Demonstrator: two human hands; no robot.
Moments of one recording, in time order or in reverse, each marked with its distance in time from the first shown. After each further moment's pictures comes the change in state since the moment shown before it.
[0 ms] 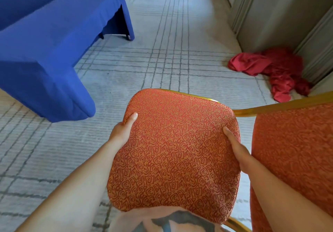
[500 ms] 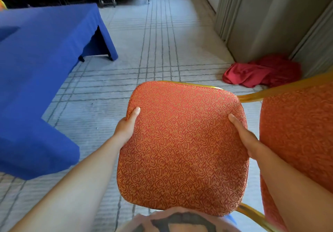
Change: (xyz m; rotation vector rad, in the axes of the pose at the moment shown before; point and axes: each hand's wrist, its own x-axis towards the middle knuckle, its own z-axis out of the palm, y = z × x) left_hand 0.288 0.241 0.065 0.029 -0.073 0.115; right_hand 0.234 -0.268 0.033 0.069 0.048 -0.065
